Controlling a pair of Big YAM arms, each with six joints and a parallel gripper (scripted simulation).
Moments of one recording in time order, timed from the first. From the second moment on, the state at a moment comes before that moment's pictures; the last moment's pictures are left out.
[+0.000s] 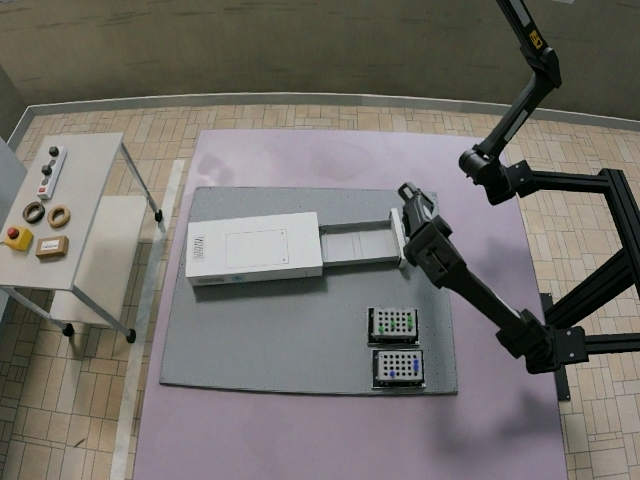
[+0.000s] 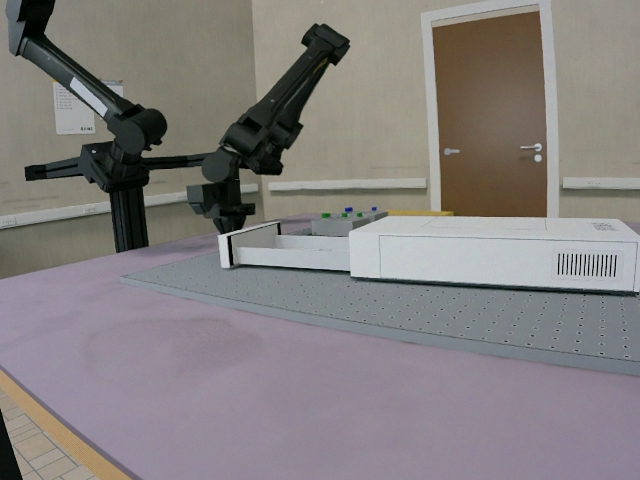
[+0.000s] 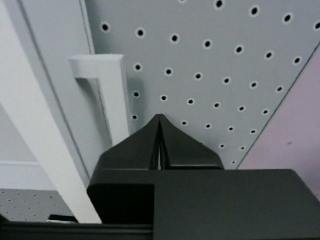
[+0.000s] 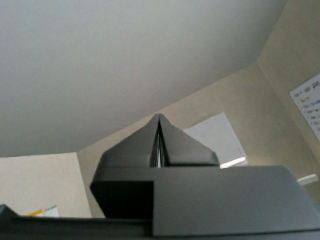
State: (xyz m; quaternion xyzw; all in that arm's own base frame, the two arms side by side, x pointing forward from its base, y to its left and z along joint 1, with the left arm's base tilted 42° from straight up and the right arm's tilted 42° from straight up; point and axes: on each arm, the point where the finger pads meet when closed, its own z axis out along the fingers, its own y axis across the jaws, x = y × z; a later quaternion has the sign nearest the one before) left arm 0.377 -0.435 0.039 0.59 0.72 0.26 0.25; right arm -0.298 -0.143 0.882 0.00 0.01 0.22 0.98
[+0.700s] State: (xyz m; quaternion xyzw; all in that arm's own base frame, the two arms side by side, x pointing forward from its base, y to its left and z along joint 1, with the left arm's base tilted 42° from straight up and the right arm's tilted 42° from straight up) left arm 0.389 -0.430 0.048 0.60 0.72 0.26 0.24; right arm -0.298 -0.143 0.882 0.00 0.01 0.22 0.98
